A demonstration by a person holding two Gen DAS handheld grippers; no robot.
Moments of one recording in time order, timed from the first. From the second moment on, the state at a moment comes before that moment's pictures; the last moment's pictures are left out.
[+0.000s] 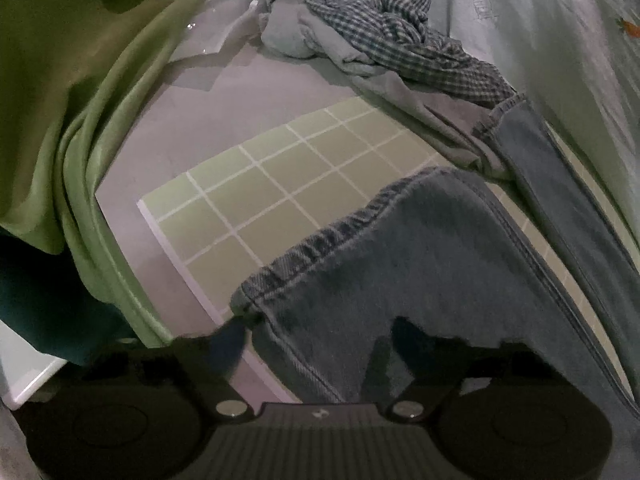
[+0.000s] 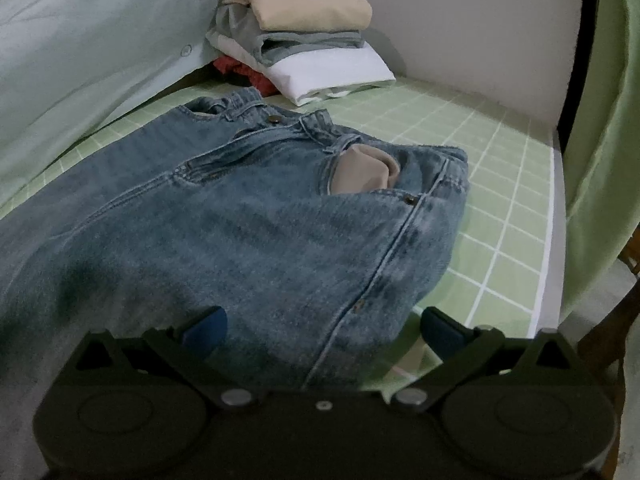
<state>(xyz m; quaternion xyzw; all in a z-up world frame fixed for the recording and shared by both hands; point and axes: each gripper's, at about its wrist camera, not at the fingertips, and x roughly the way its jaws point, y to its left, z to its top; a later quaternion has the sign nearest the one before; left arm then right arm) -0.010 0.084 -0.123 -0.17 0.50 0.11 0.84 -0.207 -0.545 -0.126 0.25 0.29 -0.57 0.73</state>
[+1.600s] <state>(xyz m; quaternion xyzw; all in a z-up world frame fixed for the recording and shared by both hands) 0.160 -0.021 -0.031 -0.38 0.38 0.13 0.83 -0.178 -0.705 0.013 0.41 0.16 -0.44 0.79</state>
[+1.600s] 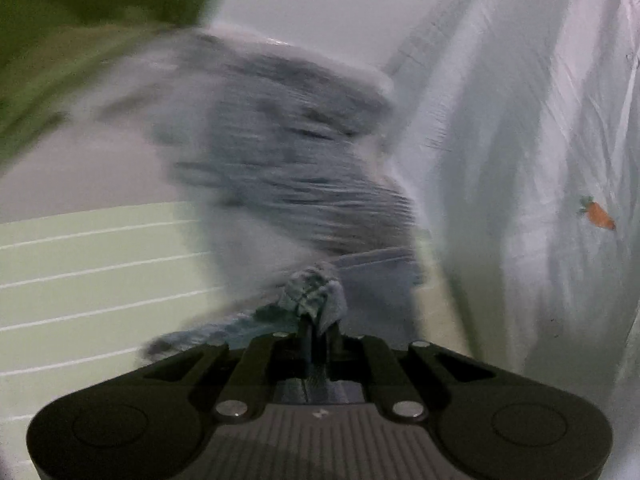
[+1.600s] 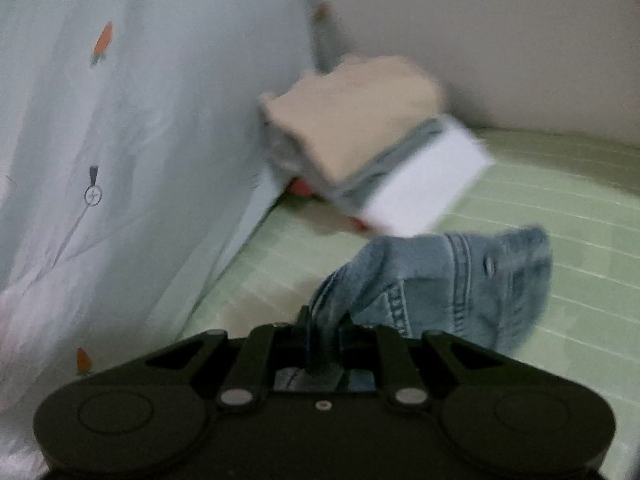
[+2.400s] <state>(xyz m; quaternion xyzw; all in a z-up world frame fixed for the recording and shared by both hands) 0.212 -0.096 -0.142 -0.21 0.50 0.12 0.83 -0.110 -0.691 -0.110 0.53 0.26 -0.44 0.67</state>
